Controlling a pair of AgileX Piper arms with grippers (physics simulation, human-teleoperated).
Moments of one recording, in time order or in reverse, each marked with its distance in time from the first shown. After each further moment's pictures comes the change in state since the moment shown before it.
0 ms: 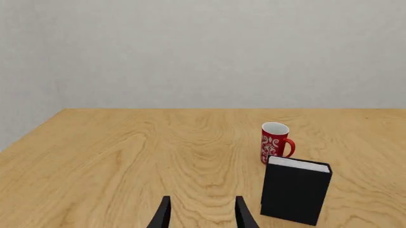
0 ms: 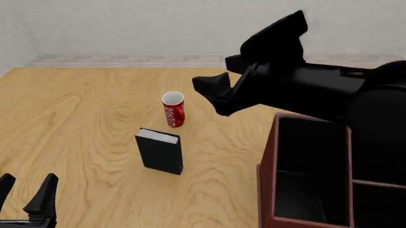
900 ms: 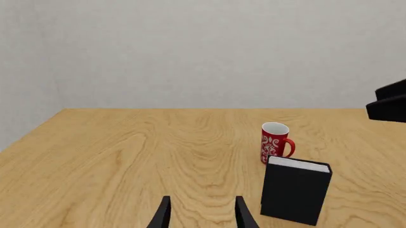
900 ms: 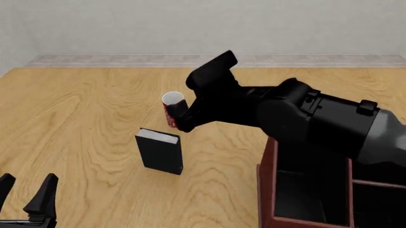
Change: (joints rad) left arm 0.000 0.000 0.000 0.000 0.000; right arm 0.019 0.292 -0.050 -0.060 0.020
